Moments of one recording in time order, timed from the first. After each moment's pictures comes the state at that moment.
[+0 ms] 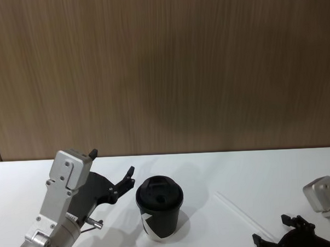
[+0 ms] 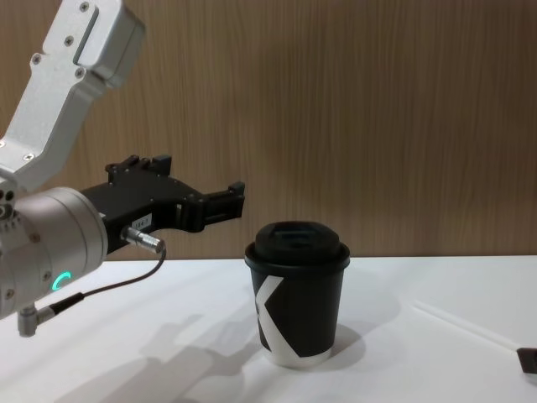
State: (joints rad) left arm -0.24 0.38 0.45 -1.63 -0.20 0.01 -0.01; right arm 0.01 0.54 -0.19 -1.70 0.29 0.42 0.33
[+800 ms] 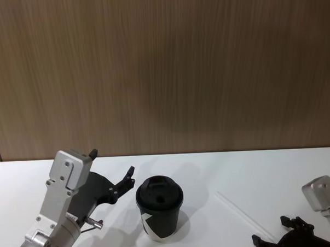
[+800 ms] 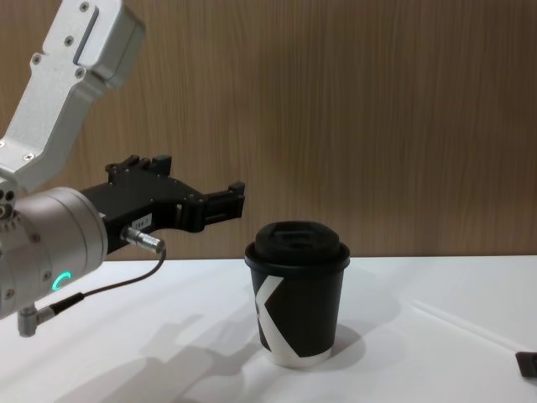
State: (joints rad) left arm -0.24 0.38 0.45 -1.63 -0.20 0.01 -0.01; right arm 0.03 0.54 -0.20 -1.68 0.30 0.44 0.33
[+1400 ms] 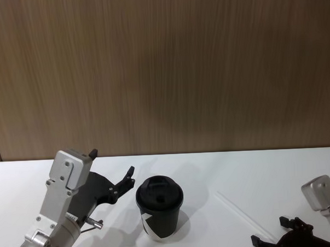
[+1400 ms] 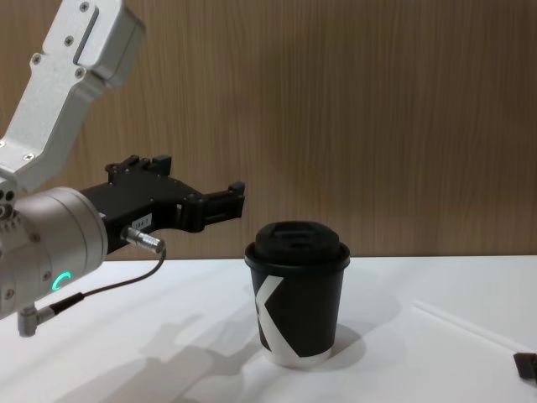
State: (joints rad) left arm -0.24 0.38 0.45 -1.63 -0.20 0.01 -0.01; right arm 0.04 0.55 -0.20 -1.68 0.32 0.45 0.33
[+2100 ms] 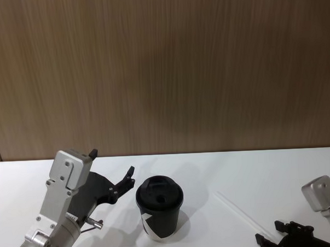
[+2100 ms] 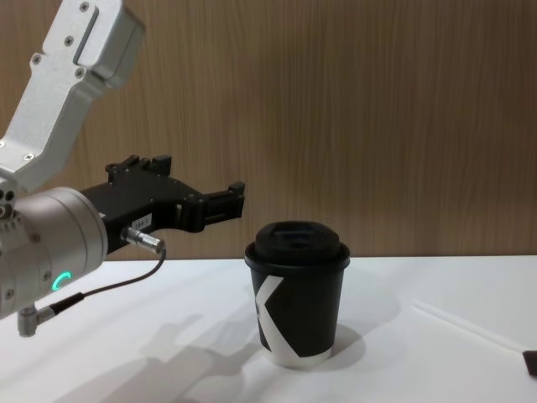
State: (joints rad) left arm -0.24 0.38 0.45 -1.63 -0.20 0.01 -0.01; right arm 0.03 0.56 -0.21 -1.70 0.33 0.46 0.33
